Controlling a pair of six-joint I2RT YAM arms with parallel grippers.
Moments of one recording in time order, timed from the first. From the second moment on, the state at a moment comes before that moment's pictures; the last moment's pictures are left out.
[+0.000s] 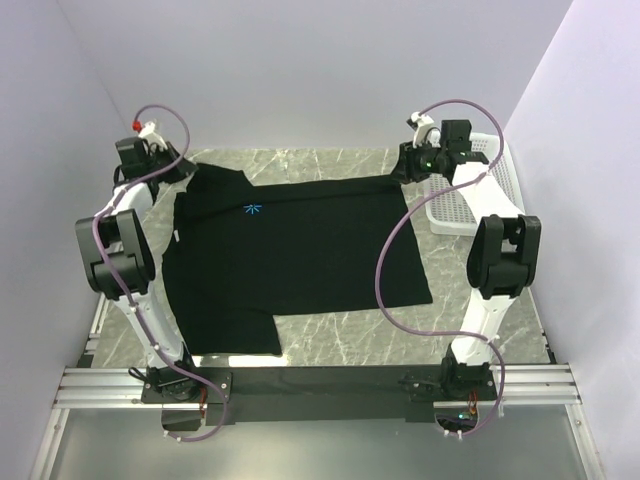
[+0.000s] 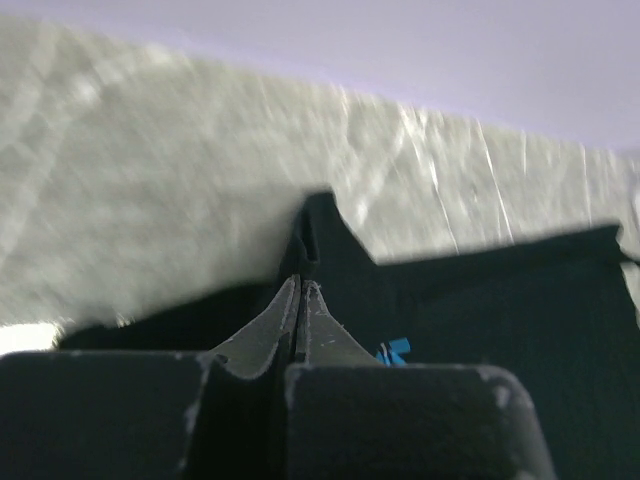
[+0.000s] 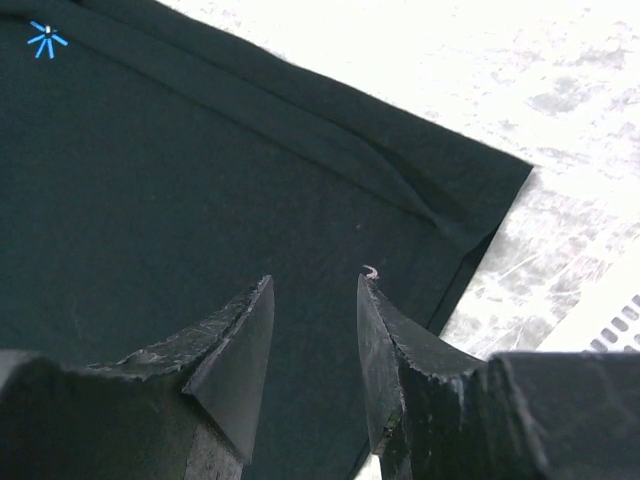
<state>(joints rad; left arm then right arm) 0.26 2.00 1.49 0.09 0.56 -0.31 0.01 1.95 1.67 -0.44 -0.61 -0.22</state>
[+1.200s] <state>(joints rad) 0.26 1.52 1.00 -0.39 0.91 0.16 -0.03 1.68 1.37 -0.32 -0.65 -0.19</state>
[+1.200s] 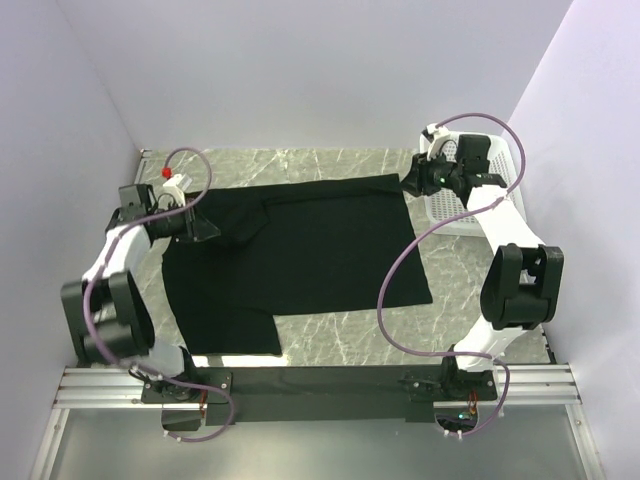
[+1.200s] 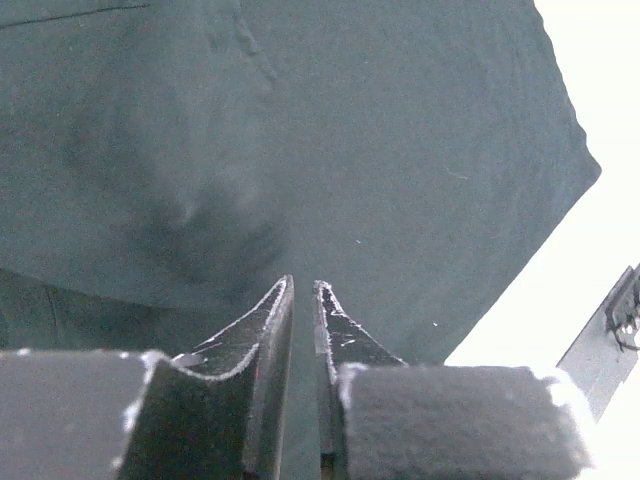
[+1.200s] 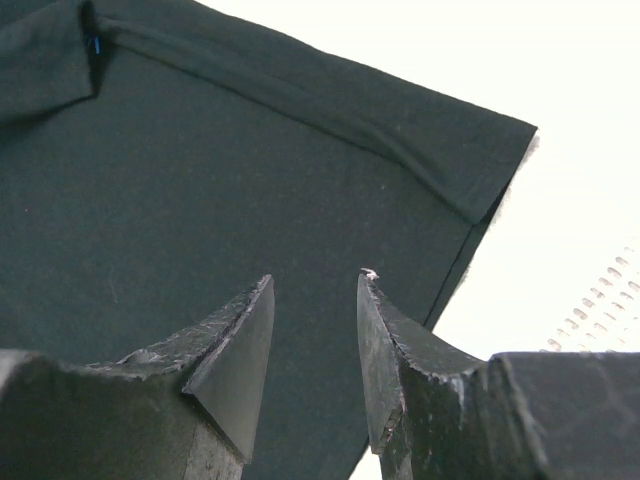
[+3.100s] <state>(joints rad) -0.44 2.06 1.47 -0.44 -0.43 -0.49 -0.07 1.69 1.36 -0.32 -0.67 -0.18</state>
